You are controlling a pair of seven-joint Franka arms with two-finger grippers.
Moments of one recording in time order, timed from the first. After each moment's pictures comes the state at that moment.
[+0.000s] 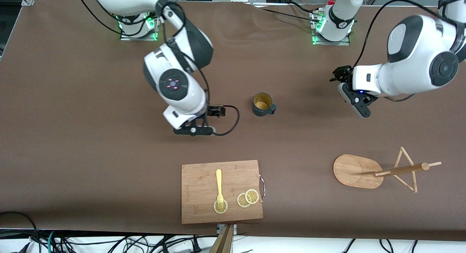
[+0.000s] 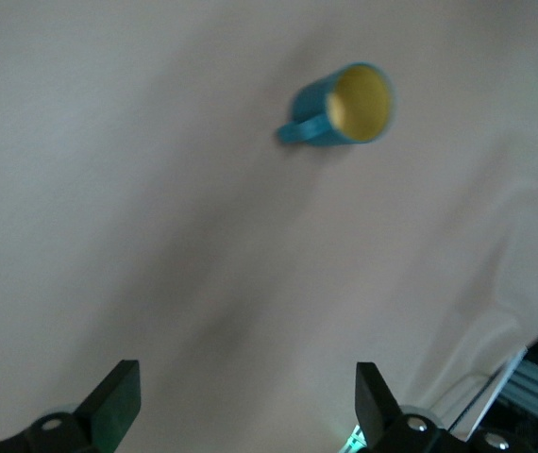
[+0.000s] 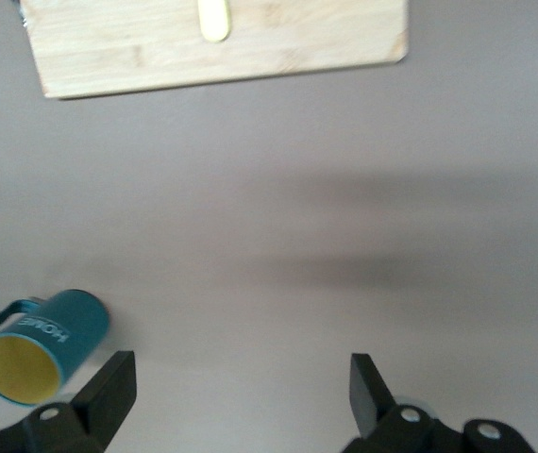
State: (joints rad) left arm -0.05 0.17 -0.10 -1.83 -0.32 1.65 0.85; right arm 0.48 0.66 0.09 -1.14 0.08 1.71 0.53
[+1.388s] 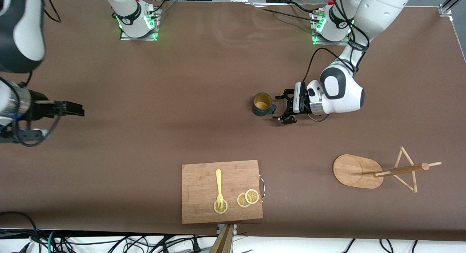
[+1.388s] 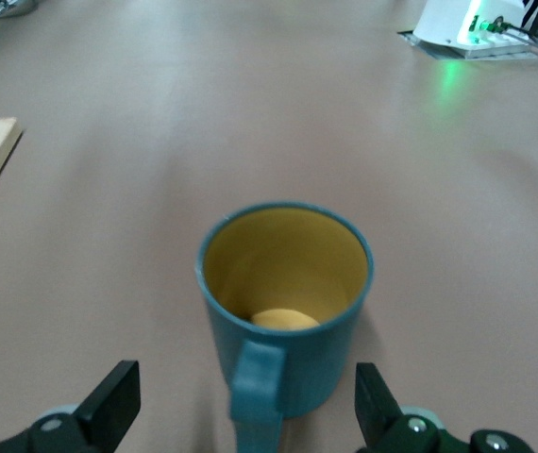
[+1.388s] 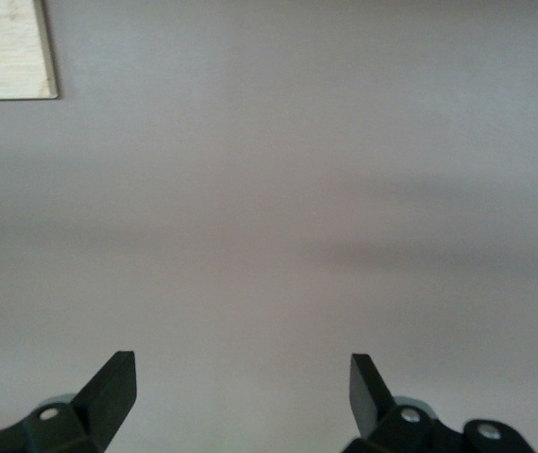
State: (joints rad) left arm -0.12 0.51 -0.22 -2.14 -1.32 2.27 2.52; right arm 0.13 0.40 -0.17 -1.18 0.06 1.42 -0.07
